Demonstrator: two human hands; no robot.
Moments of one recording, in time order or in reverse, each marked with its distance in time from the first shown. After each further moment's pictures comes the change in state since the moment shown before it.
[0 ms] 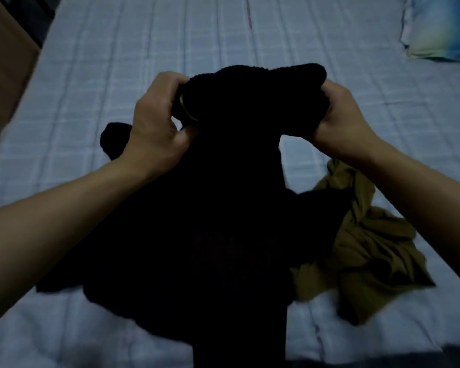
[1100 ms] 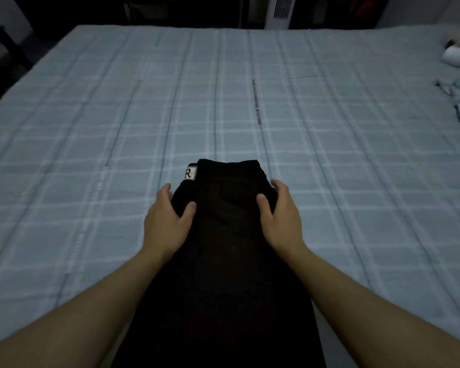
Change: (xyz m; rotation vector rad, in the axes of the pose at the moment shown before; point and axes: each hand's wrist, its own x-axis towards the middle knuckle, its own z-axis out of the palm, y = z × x) left_hand 0.201 -0.315 0.214 0.104 -0.075 -0.804; right_hand 0.299 0.287 0.113 -0.185 0.231 0.413
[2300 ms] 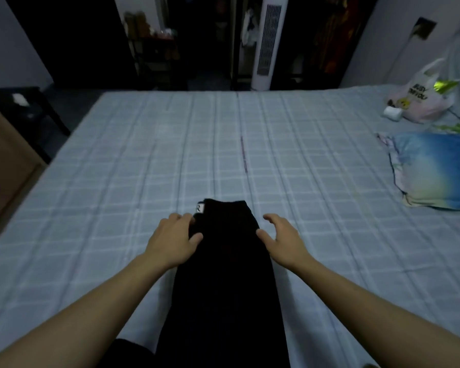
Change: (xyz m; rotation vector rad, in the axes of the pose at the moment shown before) left_hand -0.058 0.102 -0.130 0.518 -0.265 0.254; right_hand -0.044 -0.086 -0.123 -0.216 -0.247 -0.023
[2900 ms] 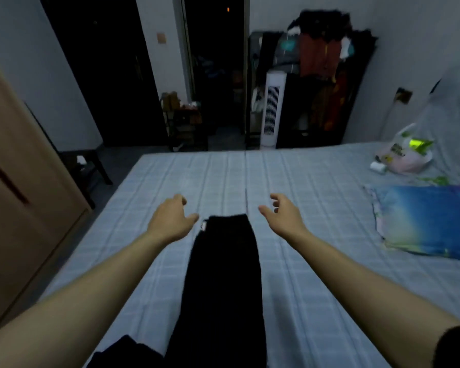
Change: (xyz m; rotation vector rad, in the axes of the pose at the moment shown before) left_hand -0.088 0.101 -0.202 -0.115 0.294 -0.104; right_hand -0.044 -0.134 -0.189 0.323 0.154 -0.044
